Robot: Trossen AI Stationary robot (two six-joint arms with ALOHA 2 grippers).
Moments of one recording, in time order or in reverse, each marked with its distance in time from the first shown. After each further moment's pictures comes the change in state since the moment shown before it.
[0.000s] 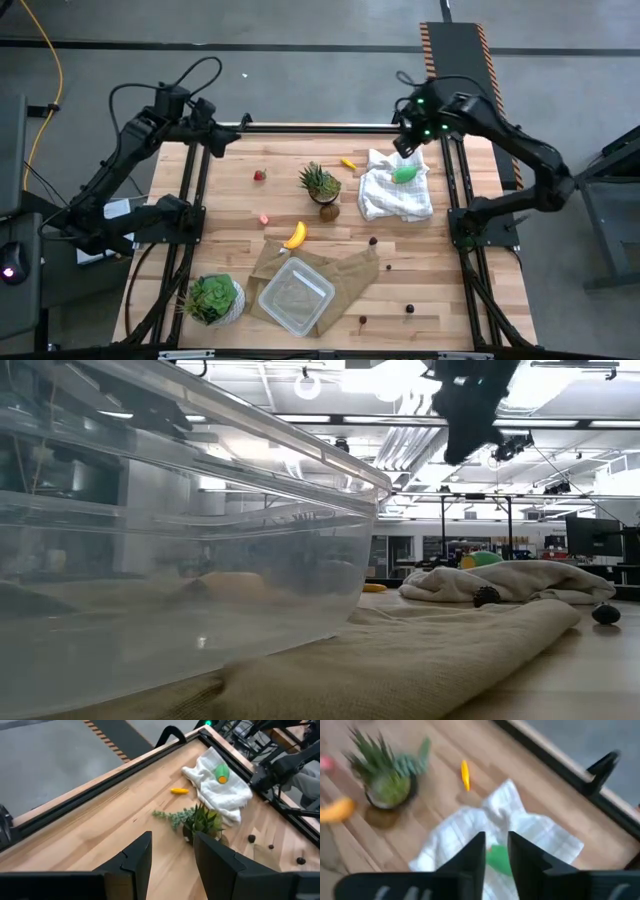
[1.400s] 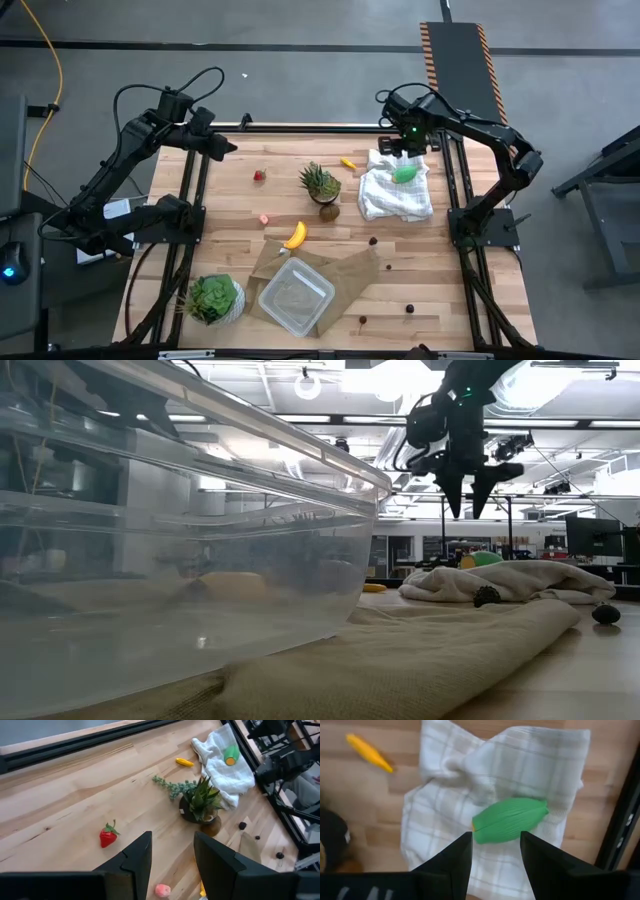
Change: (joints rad) left arm 0.000 0.000 0.000 -0.167 -0.021 -0.127; right arm -0.007 0.286 0.000 -0.143 0.062 0.666
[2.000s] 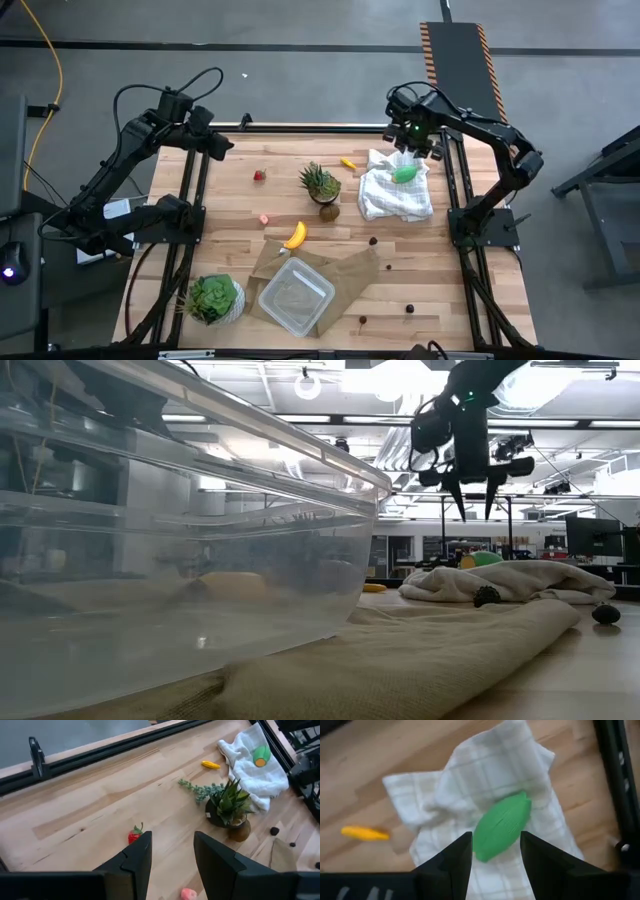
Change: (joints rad) left arm 0.000 0.000 0.000 -0.013 -0.120 0.039; right arm -0.032 0.001 -0.020 -0.015 0.049 0.499
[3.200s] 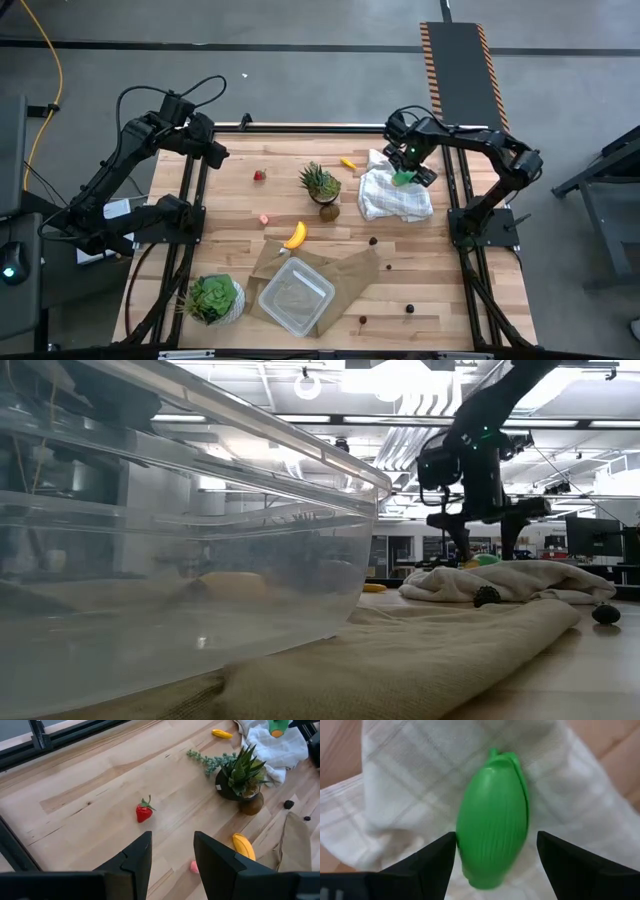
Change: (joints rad) left arm 0.000 0.000 0.000 -0.123 -0.023 0.089; right arm 0.031 0.001 -0.325 0.308 -0.087 0.362
